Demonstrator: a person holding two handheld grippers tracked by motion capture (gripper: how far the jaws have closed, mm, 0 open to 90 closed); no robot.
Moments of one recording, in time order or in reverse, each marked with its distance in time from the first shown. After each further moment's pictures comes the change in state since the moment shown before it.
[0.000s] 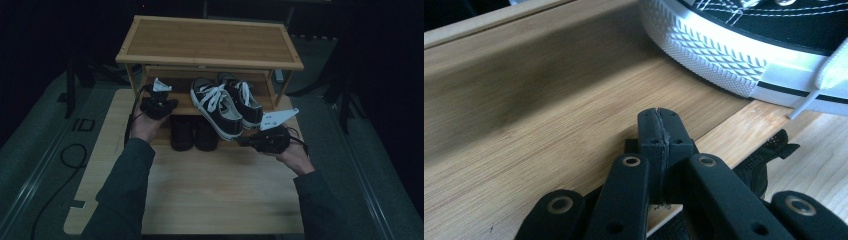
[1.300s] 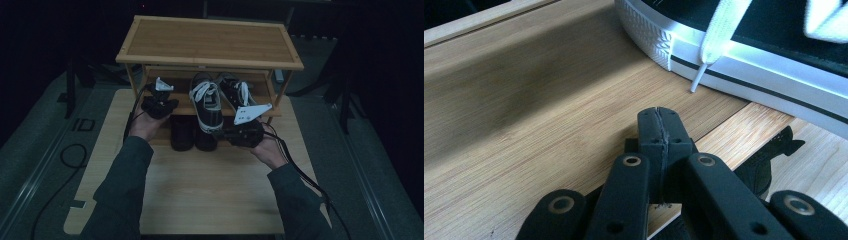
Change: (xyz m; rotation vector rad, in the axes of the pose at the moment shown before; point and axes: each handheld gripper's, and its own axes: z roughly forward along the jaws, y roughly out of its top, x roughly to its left) left arm -0.002 0.003 0.001 0.028 0.012 0.029; right arm 0.003 0.034 0.054 -0.078 0.015 -0.034
